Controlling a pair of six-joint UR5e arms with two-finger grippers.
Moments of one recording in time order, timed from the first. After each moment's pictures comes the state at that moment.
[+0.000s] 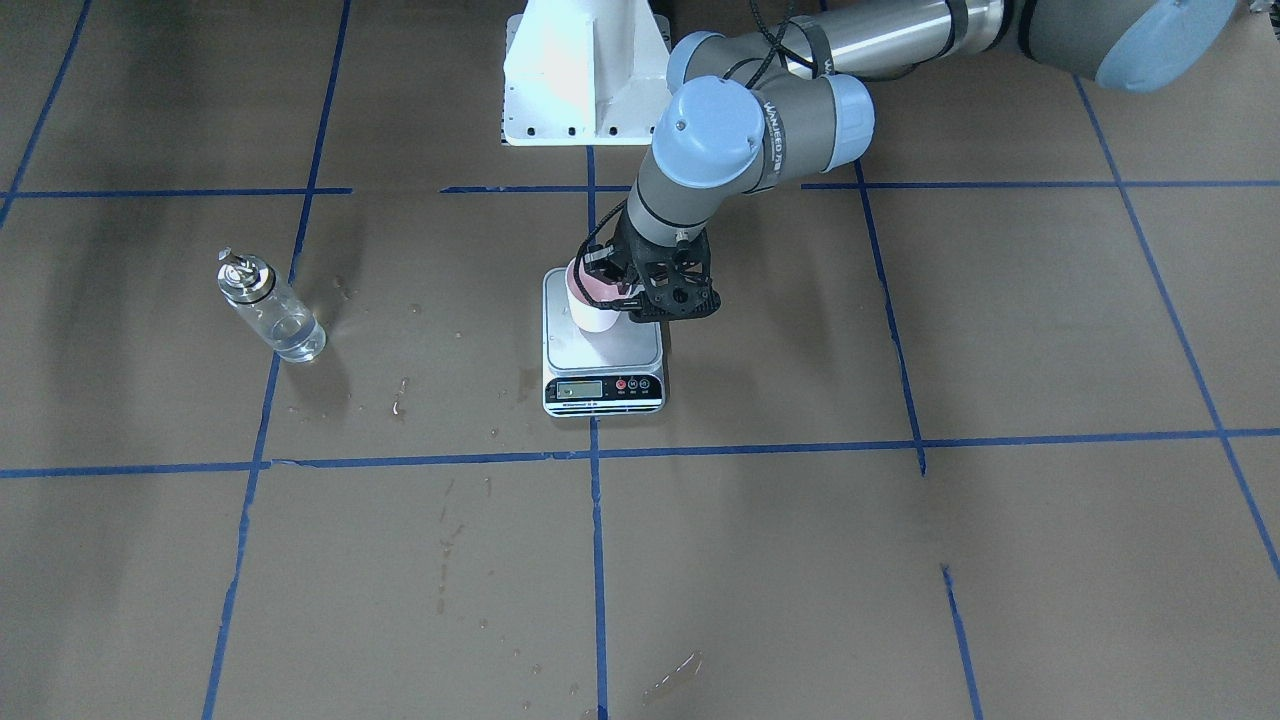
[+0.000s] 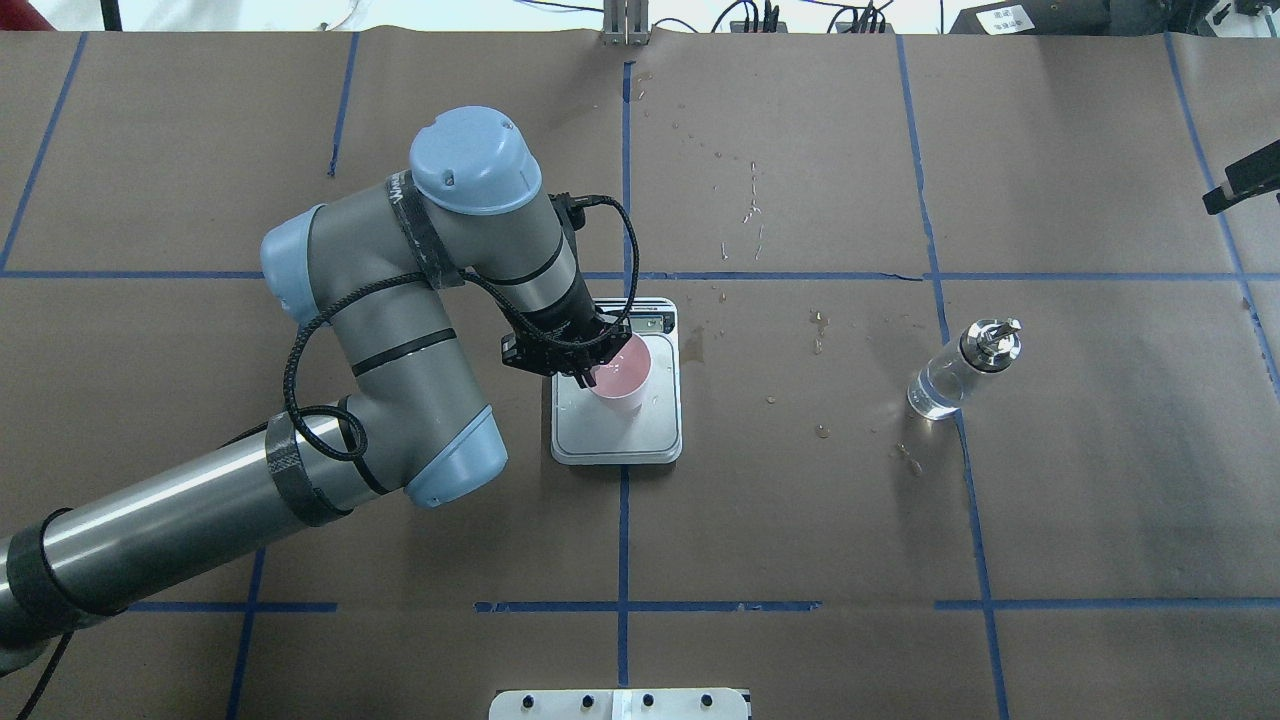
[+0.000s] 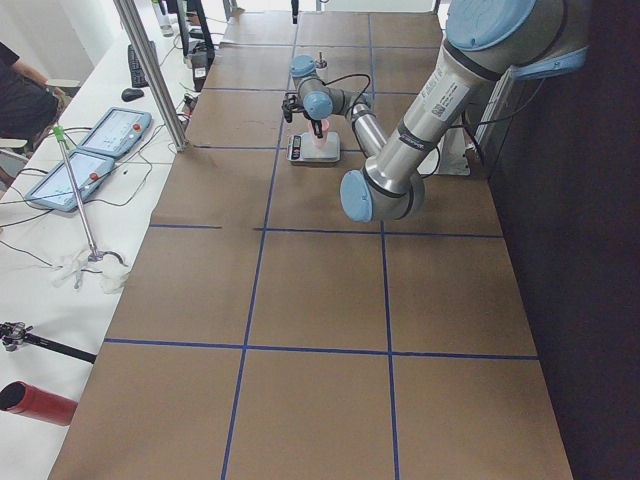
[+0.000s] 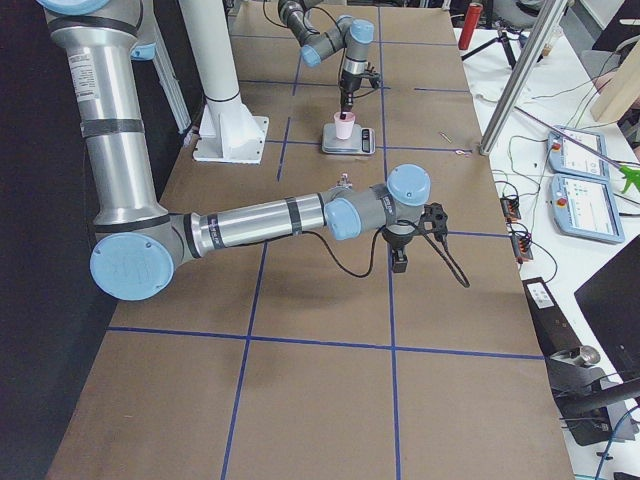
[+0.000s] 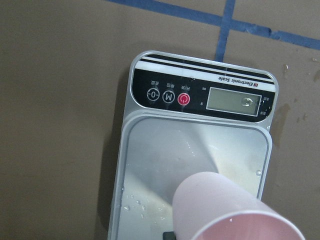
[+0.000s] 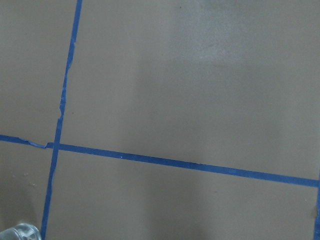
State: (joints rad) left arm -0.60 -2.37 -1.54 -1.66 -2.19 -1.34; right arm 1.38 -1.43 1.66 -1.43 2.44 0.29
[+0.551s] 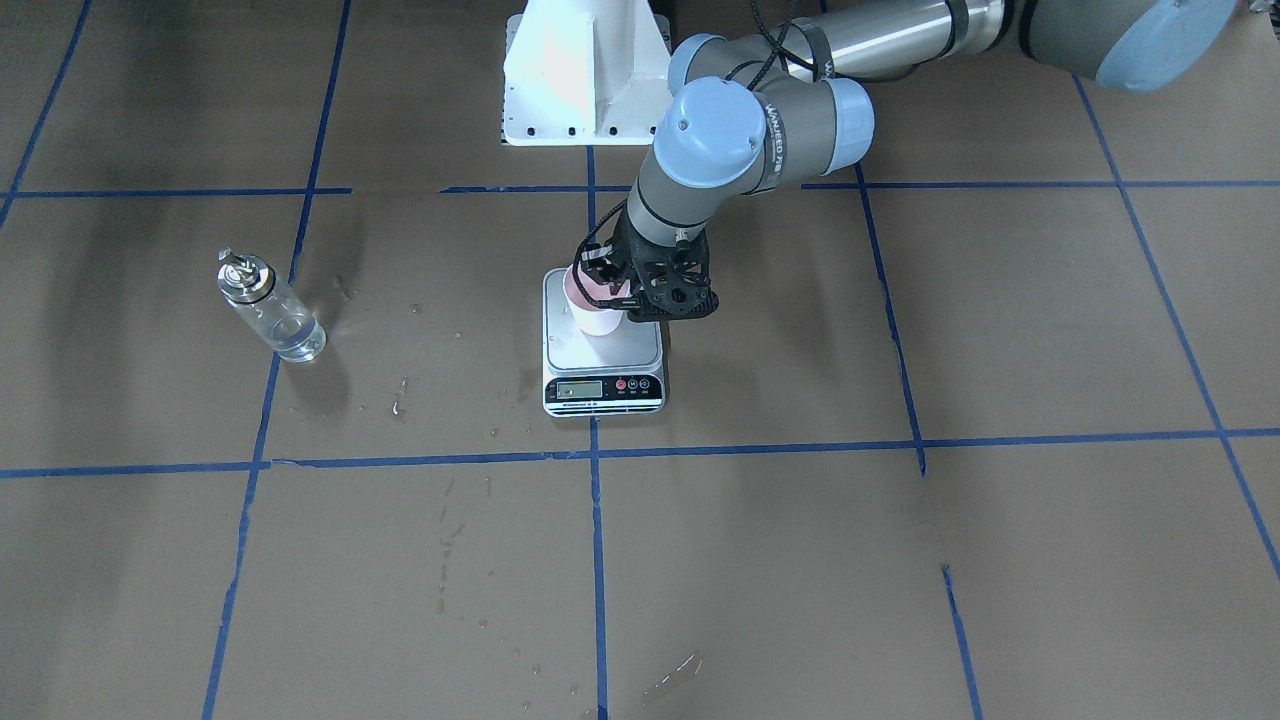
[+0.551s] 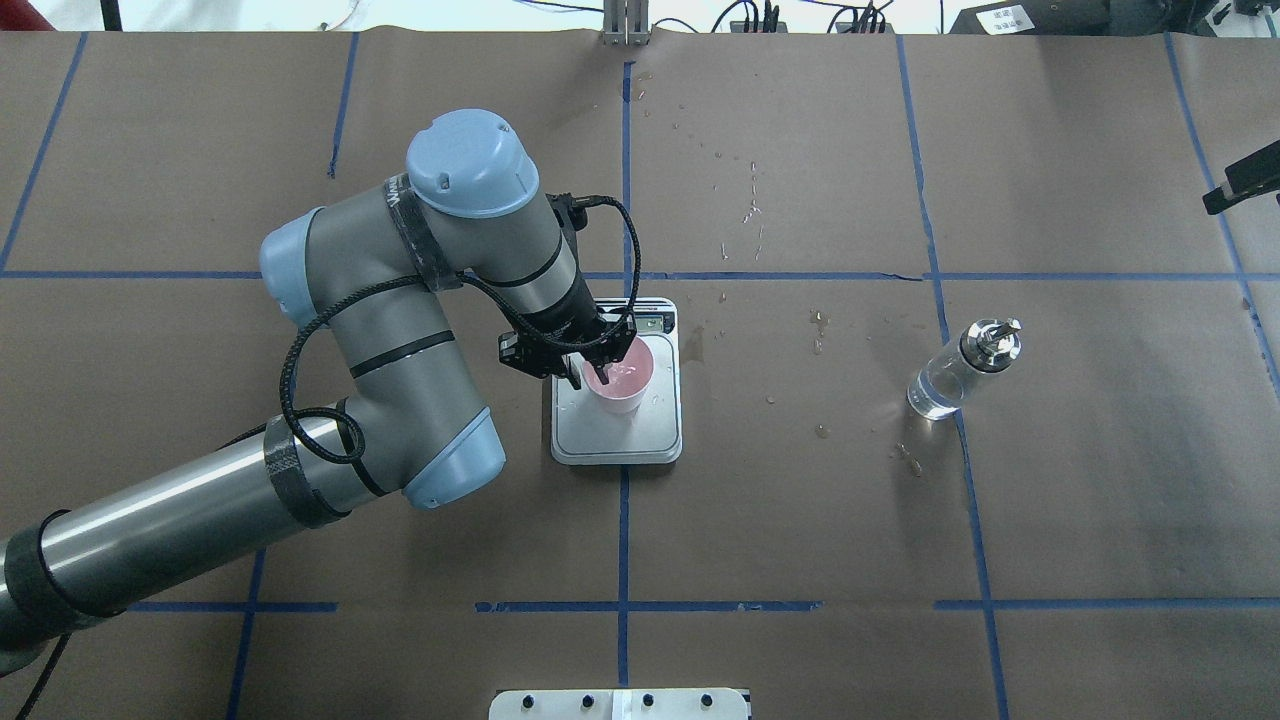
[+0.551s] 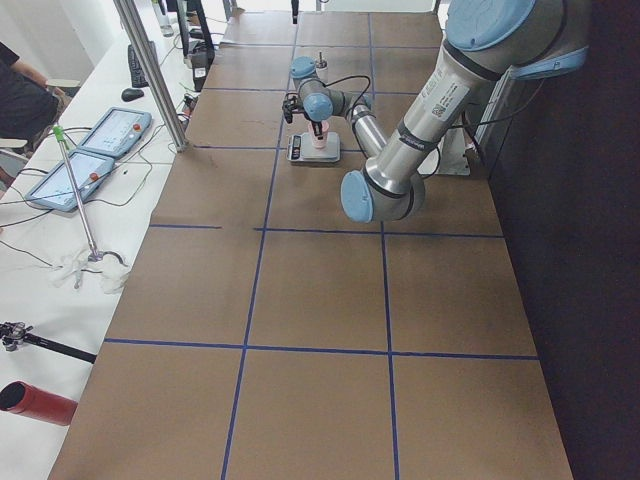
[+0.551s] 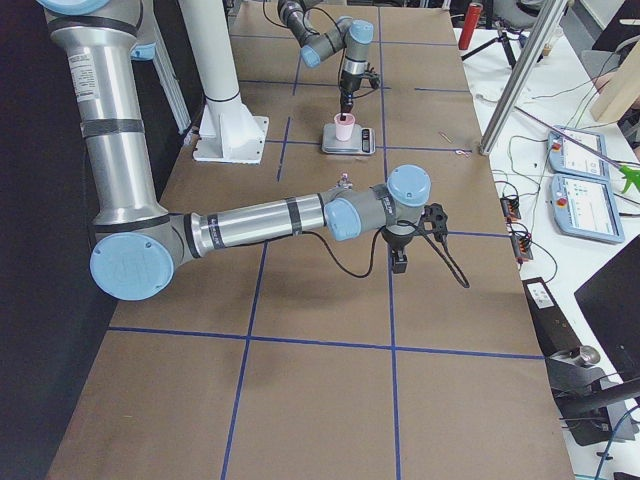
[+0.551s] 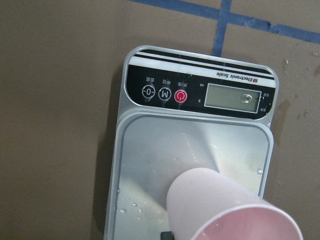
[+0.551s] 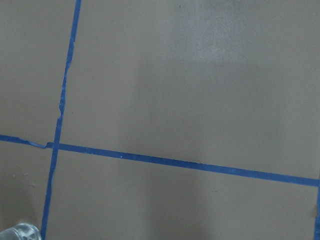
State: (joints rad) left arm -0.60 -2.36 -1.55 -1.69 -2.19 -1.34; right arm 1.38 -1.43 1.66 -1.43 2.45 0.29
